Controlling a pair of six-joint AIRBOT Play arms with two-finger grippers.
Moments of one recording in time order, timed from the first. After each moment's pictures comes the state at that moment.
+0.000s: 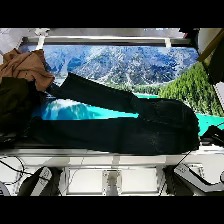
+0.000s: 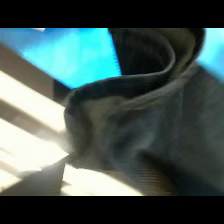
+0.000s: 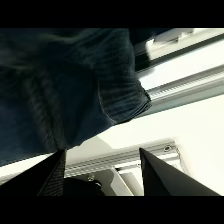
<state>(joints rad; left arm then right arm) 0.63 -0.88 0.73 1.44 -1.14 -1.46 -0.94 -1.11 0.96 -1.45 1.60 1.13</state>
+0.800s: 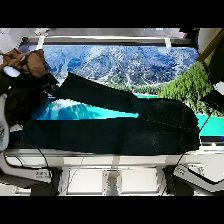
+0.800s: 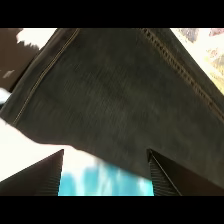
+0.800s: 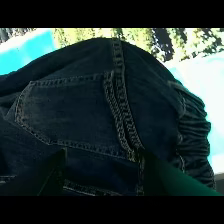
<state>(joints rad) 0.22 -1.60 1.45 1.05 -1.00 -1.42 -0.71 -1.20 1.22 -1.12 1.36 1.26</state>
